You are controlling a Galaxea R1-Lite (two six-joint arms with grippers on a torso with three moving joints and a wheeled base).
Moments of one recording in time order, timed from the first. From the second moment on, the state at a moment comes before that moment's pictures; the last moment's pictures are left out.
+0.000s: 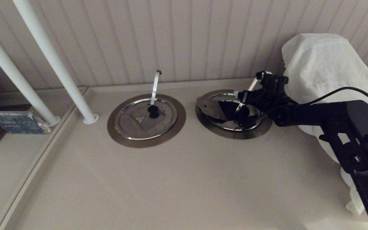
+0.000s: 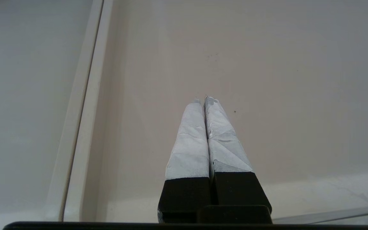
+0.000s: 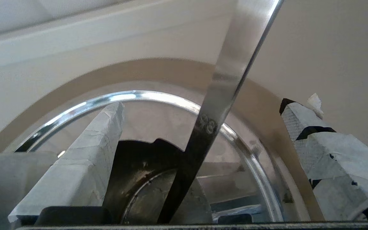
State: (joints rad) left arm 0.00 0.00 -0.04 0.10 -0.02 0.06; right arm 0.14 2.49 -1.98 -0.42 -0.07 0.18
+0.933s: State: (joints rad) left arm 0.00 0.00 -0.04 0.10 -0.02 0.05; right arm 0.15 2.50 -1.98 -0.46 -0.07 0.18
